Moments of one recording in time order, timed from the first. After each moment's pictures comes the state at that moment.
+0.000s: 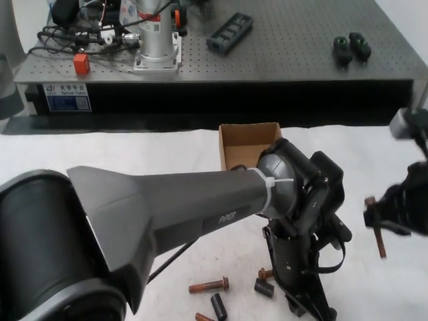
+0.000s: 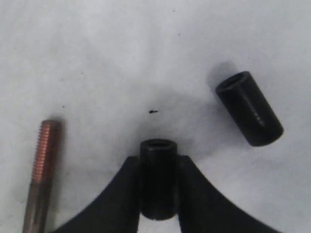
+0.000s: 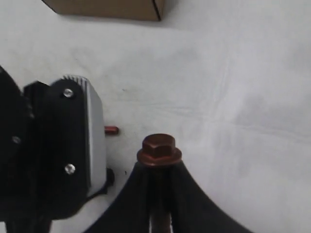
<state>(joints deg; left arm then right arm) -55.3 126.3 -98.0 53.9 11.5 10.8 -7.2 60.9 -43.5 41.0 -19.3 -6.9</state>
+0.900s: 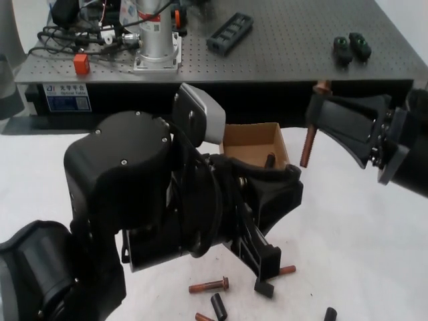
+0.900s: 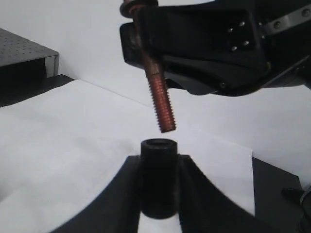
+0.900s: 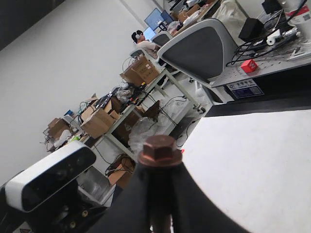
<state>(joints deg) -47.8 71.9 -37.0 -24.2 24.4 -13.2 9.9 49.0 -28.8 -15.4 -37.0 36.6</state>
